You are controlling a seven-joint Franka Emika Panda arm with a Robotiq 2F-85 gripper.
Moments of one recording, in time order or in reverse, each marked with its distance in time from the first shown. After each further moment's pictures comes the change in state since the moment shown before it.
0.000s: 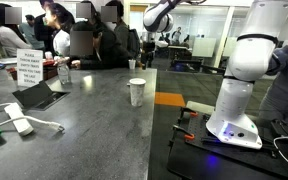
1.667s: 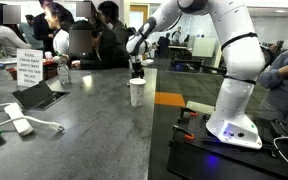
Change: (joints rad) arm -0.150 0.615 0.098 0.487 -0.012 -0.051 -0.010
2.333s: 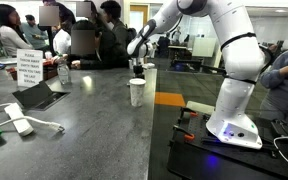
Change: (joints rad) arm -0.050 0.020 0.042 -0.024 0.083 0.009 -0.064
